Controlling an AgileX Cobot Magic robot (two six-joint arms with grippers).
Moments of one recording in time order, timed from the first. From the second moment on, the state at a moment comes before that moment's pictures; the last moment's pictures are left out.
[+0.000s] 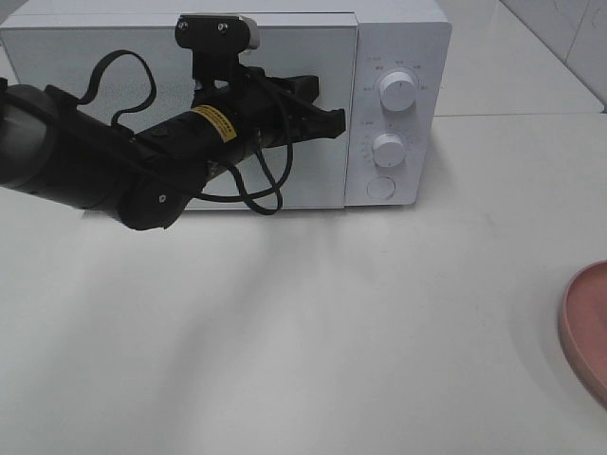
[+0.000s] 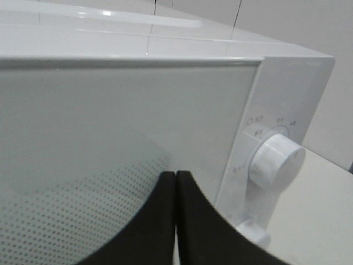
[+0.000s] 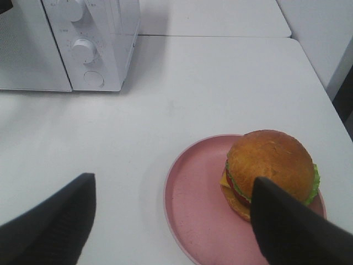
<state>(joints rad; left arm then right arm) -0.67 2.06 -1.09 -0.04 -0.81 -0.15 0.01 0.00 -0.50 0.00 0.97 0.01</state>
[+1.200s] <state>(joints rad) -0.80 1.81 -1.09 -0.03 0.40 -0.13 0.01 0.00 -0.50 0.00 0.97 0.01</state>
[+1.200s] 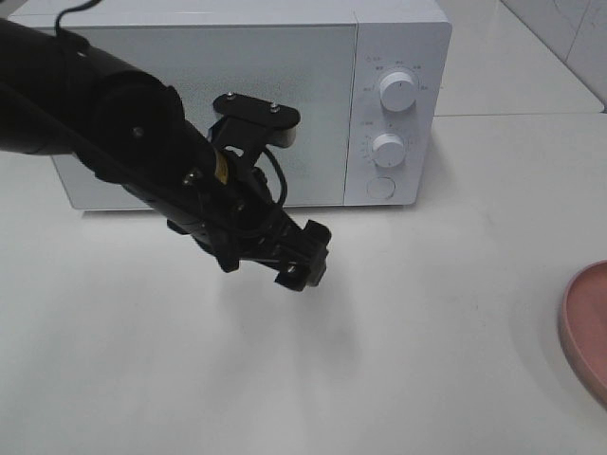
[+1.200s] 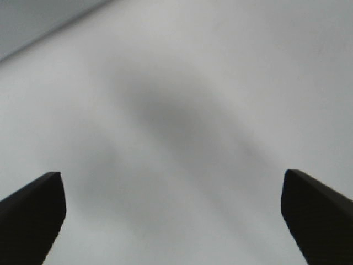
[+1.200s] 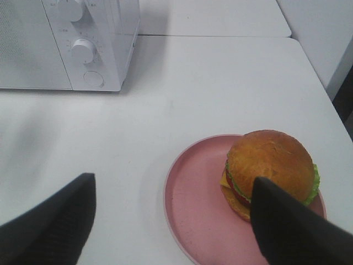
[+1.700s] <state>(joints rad) -0.67 1.58 -1.09 -0.15 0.95 -0.12 0.01 0.00 -0.50 0.00 0.97 0.01</state>
